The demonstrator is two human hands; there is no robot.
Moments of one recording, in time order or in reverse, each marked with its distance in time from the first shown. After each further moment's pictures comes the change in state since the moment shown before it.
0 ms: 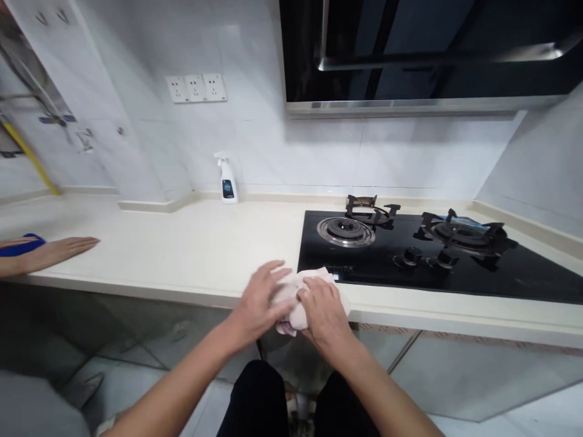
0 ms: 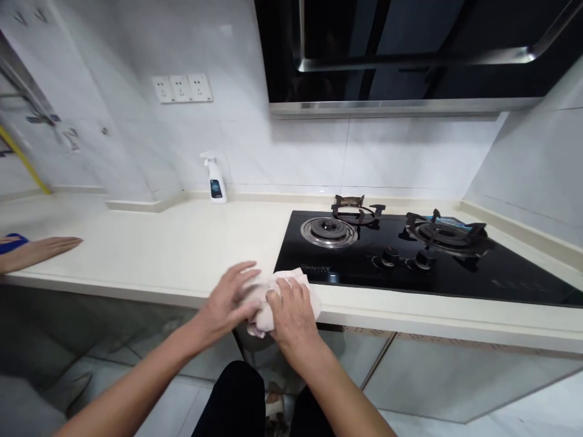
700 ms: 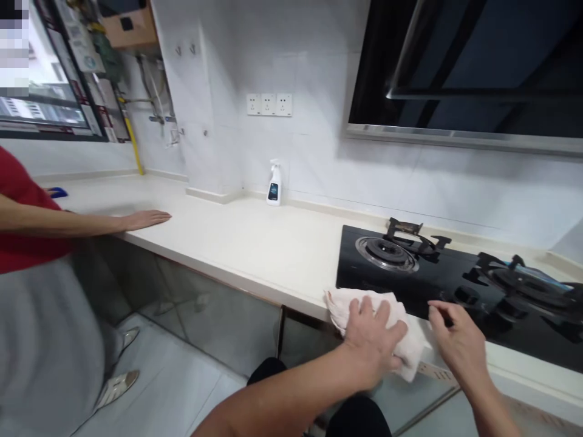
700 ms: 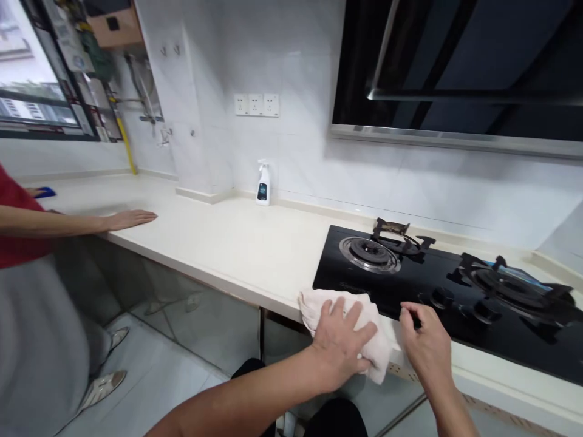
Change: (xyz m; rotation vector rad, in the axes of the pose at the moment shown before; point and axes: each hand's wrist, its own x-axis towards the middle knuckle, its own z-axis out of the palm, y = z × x) left_hand 0.032 0.107 0.116 0.390 -0.262 -0.004; right_hand -0.050 0.154 -0.069 0.014 0.312 0.472
